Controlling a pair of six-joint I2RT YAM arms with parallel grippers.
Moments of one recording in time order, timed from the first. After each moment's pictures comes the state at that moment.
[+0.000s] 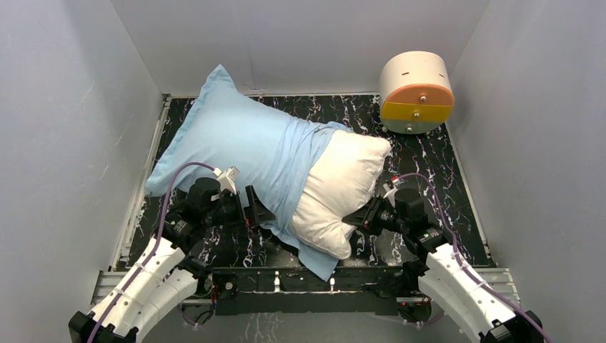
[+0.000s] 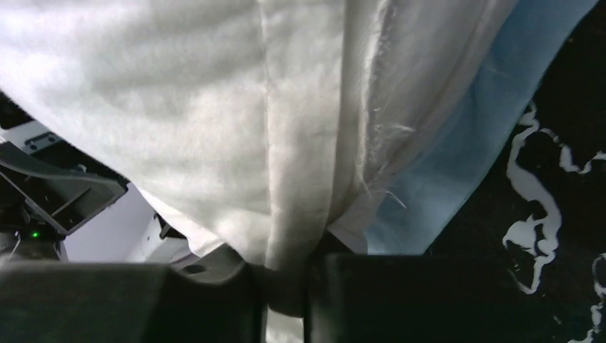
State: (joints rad) left arm -0.47 0.68 0.60 -0.59 0.41 -0.71; right arm 0.43 0.64 0.31 -0.28 -0.54 1.03
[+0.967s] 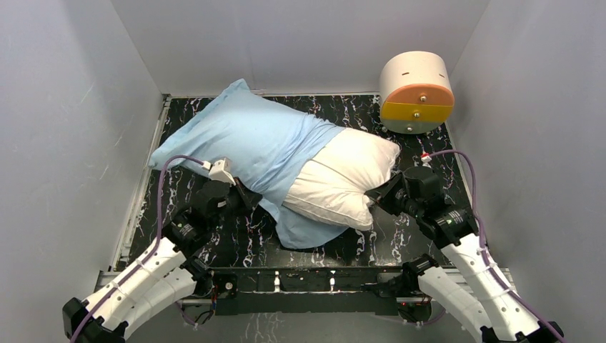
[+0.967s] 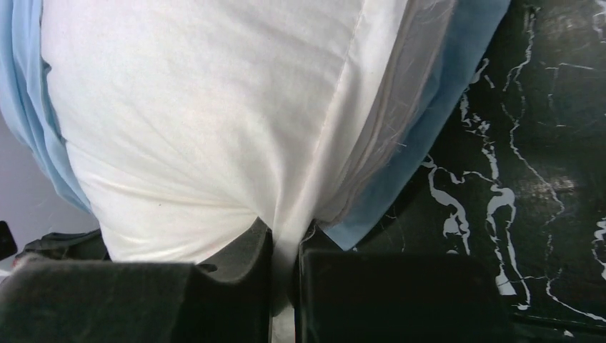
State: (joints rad) left arm -0.65 0.68 0.56 -0.35 -0.13 -0.77; right arm 0.46 0.67 0.75 -0.72 -0.03 1.04
